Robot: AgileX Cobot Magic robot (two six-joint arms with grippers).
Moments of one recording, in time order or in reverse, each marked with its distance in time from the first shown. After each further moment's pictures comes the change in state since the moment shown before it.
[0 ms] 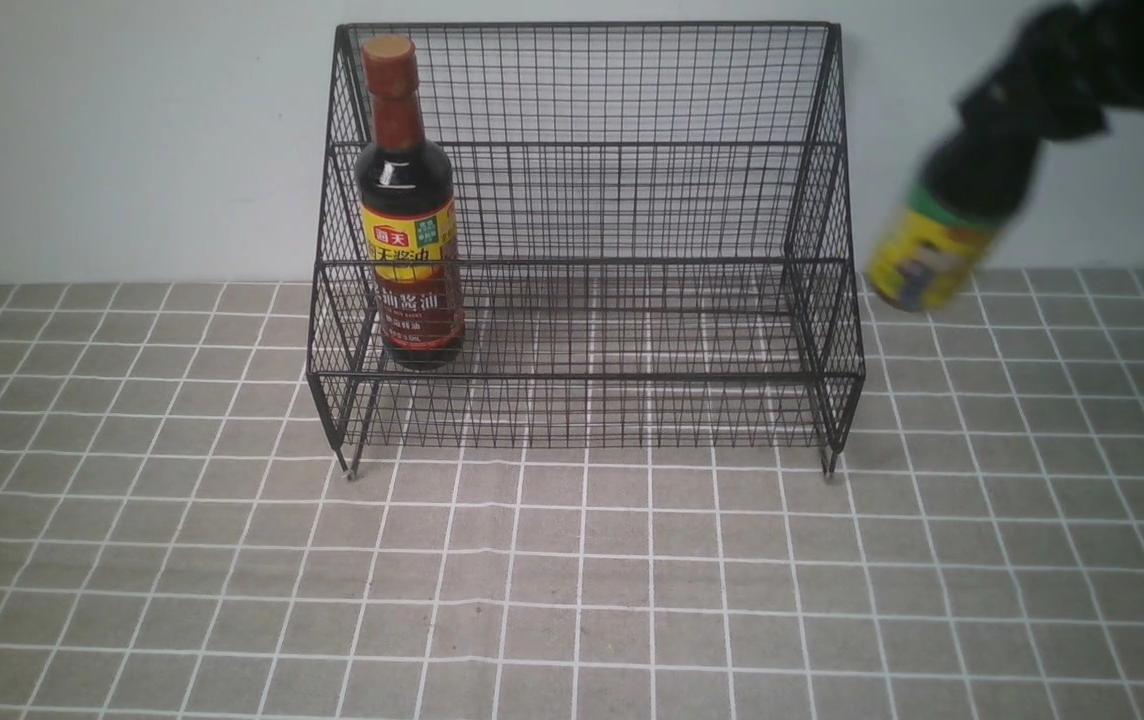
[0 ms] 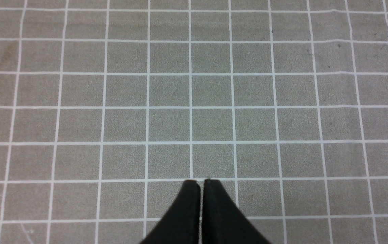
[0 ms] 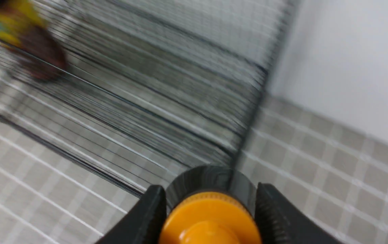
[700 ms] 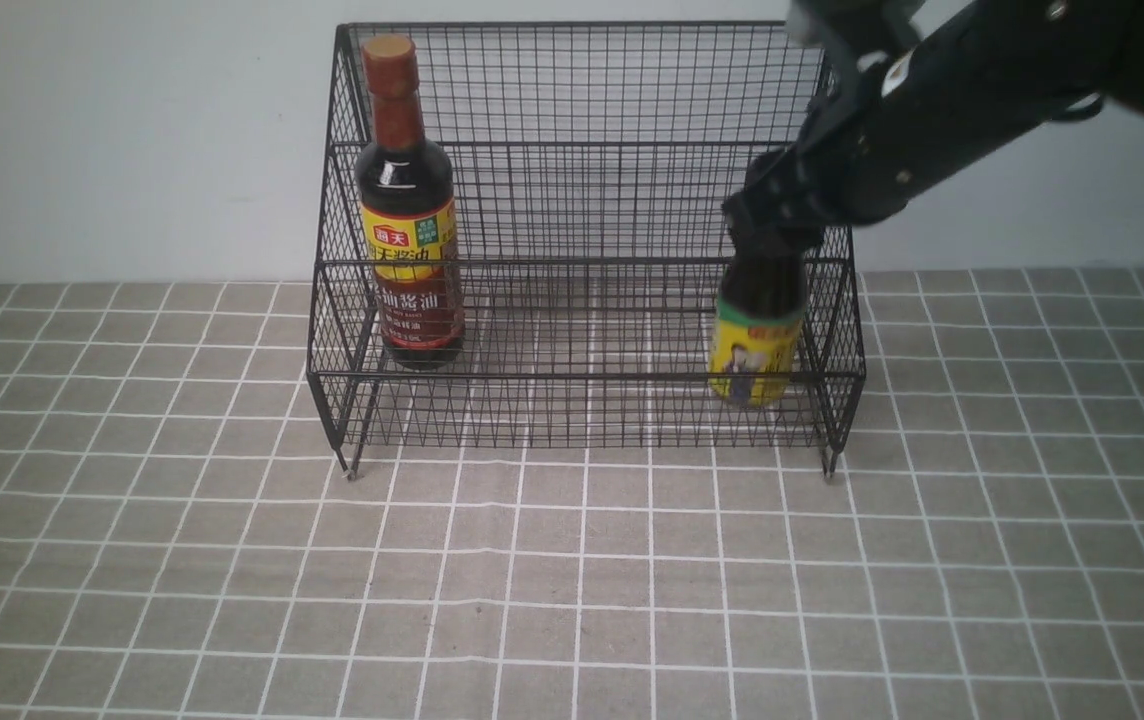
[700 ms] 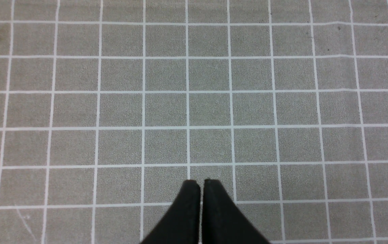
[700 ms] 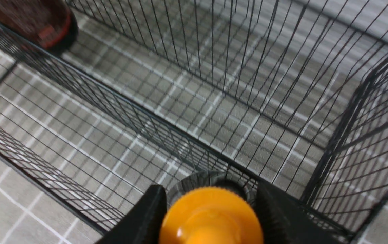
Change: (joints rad) right arm 0.088 0.360 -0.043 -0.010 -0.136 0.039; left arm 0.000 0.000 0.000 0.000 0.041 0.000
